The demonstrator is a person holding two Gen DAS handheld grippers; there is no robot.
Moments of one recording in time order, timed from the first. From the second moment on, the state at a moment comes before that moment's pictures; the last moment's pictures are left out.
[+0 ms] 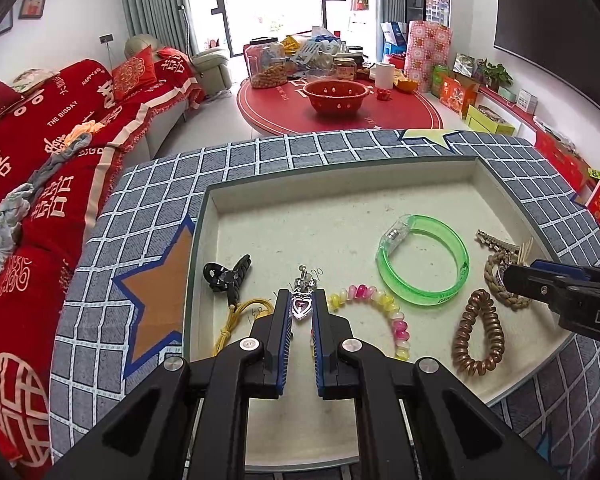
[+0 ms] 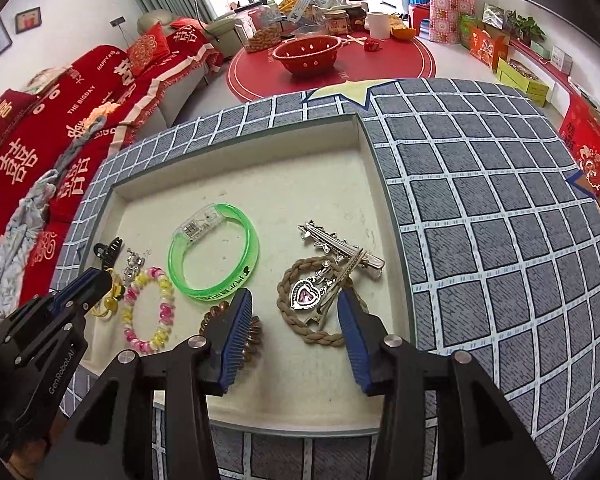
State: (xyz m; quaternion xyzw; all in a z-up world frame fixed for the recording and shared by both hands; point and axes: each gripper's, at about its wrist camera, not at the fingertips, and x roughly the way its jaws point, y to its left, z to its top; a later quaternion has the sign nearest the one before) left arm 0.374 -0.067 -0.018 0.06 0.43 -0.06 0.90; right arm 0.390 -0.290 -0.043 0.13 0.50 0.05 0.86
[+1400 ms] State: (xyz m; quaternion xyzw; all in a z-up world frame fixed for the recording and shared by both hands) left arm 0.359 -0.039 0.002 0.08 0.39 0.00 0.92; right arm 0.386 -0.282 -0.021 0.09 0.47 0.02 0.88
